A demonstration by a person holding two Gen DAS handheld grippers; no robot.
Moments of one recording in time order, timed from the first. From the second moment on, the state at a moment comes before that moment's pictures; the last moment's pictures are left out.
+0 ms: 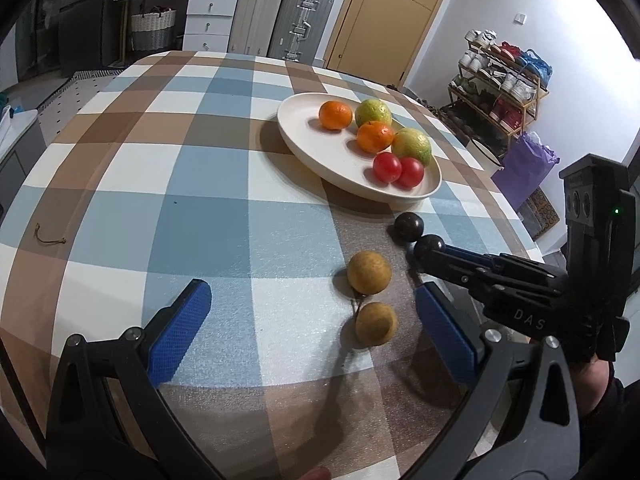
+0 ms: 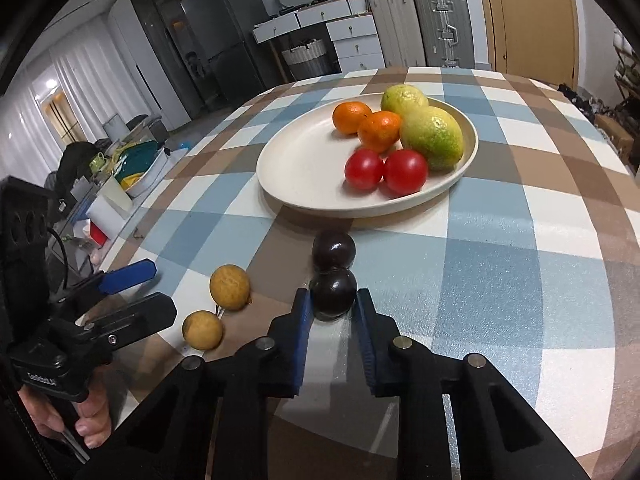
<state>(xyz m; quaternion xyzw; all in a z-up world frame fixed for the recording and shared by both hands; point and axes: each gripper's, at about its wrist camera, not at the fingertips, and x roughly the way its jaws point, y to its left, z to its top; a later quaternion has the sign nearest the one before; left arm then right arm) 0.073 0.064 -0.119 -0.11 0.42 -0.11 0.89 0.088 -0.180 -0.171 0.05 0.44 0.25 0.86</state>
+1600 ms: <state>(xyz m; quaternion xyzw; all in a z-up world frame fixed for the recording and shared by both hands) 0.116 0.021 -0.117 -0.10 0.47 -0.17 0.86 0.065 -0.226 -0.150 0.13 0.39 0.30 0.86</state>
